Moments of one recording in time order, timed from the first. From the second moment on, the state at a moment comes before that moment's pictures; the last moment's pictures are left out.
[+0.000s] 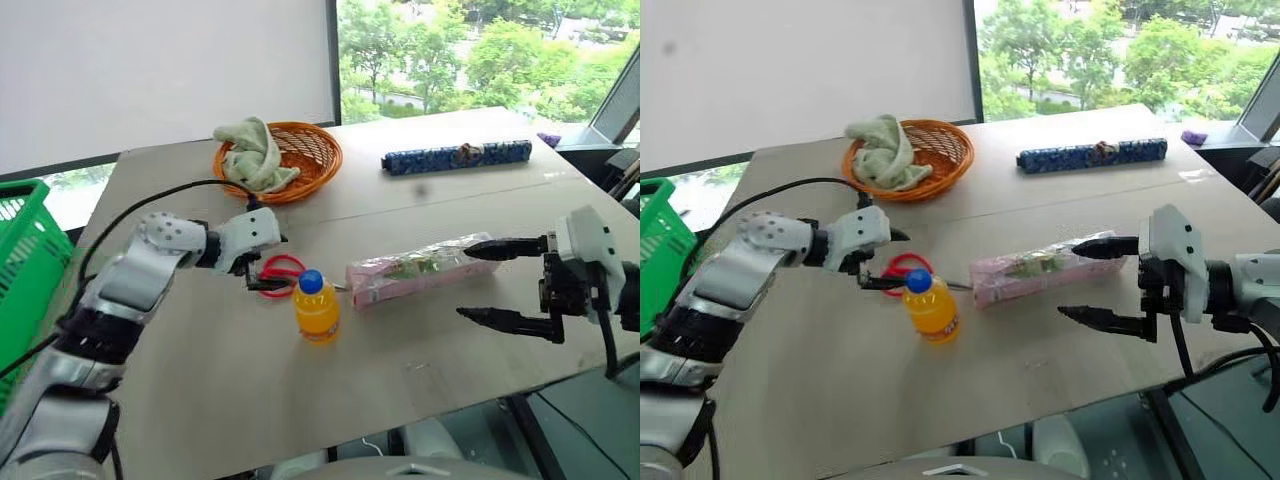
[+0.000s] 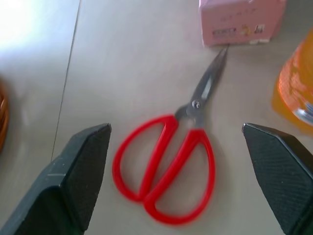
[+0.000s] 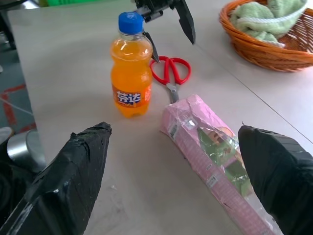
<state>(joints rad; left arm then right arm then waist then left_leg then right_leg) -0.61 0.85 -0.33 0.11 -0.07 0.31 -1.23 -0.08 -1.01 -0.33 -0.67 0.85 0.73 1.00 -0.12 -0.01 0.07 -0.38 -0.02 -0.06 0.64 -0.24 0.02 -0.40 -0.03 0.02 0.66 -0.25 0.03</state>
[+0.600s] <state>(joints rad) -0.79 0.83 -0.58 0.35 0.27 0.23 -1.43 -0.09 -1.08 -0.39 -0.79 1.00 0.80 0.90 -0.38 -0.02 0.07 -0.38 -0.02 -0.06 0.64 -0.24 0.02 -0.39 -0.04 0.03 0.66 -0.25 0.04</state>
